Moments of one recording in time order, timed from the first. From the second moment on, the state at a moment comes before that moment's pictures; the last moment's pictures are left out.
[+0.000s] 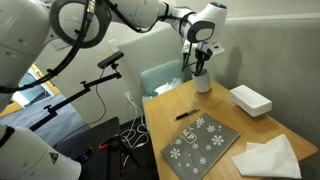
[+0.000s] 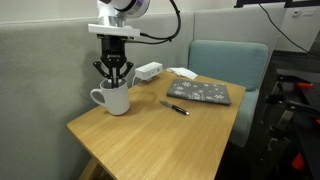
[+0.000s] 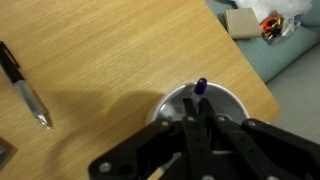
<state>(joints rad) 0.14 1.08 0.09 -1.07 0.39 1.99 0.68</state>
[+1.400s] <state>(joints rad) 0.22 0.62 0.09 -1.51 0.35 2.15 0.71</state>
